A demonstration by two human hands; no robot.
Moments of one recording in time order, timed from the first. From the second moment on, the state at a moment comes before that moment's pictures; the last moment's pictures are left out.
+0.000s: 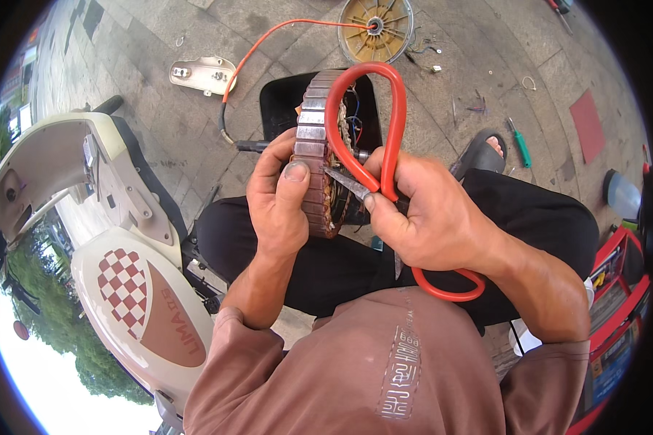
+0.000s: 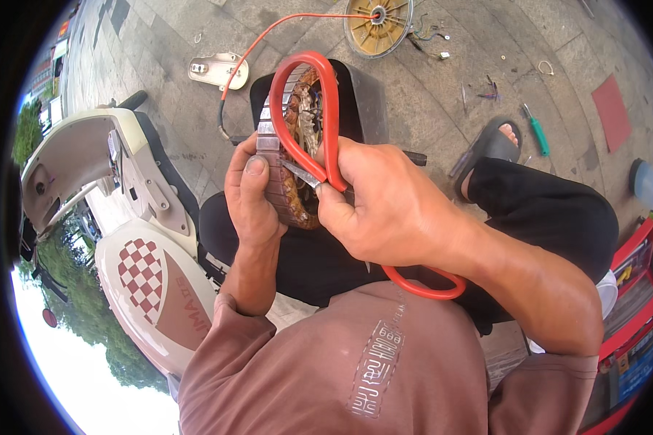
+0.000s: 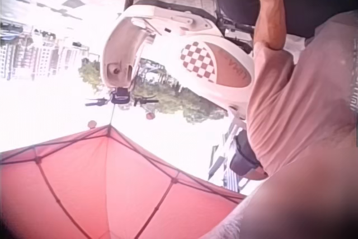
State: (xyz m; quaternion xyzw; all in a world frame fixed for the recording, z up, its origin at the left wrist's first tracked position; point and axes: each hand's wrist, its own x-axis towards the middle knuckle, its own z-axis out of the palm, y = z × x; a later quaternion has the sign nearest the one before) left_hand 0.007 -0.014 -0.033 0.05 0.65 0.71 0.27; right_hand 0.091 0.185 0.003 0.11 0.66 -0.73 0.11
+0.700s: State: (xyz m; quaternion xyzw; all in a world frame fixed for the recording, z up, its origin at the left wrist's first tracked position) left_hand 0.007 -0.017 -0.033 0.05 0.66 0.71 0.26; right_hand 0.074 0.197 -0.022 -0.09 0.76 -0.64 -0.04
